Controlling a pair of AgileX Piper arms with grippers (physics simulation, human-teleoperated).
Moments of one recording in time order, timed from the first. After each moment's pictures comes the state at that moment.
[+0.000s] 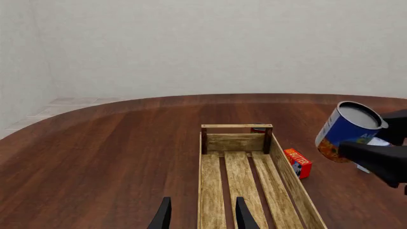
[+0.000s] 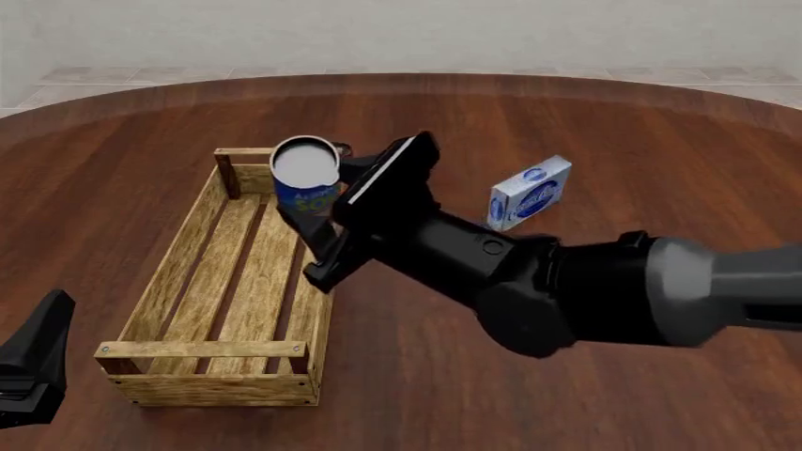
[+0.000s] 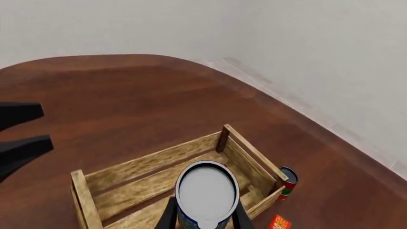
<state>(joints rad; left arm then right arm) 0.00 0.01 0.00 0.00 0.00 0.91 1.64 -0.88 -0.60 -0.23</state>
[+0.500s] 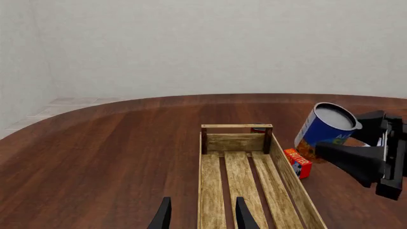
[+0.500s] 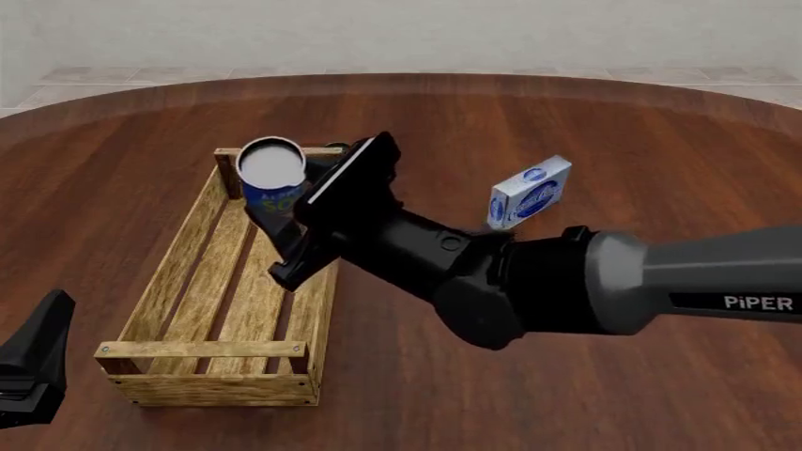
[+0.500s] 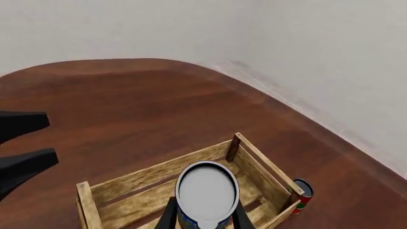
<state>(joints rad) 0.00 0.01 0.00 0.00 0.00 0.94 1.74 -0.98 -0.60 -0.22</state>
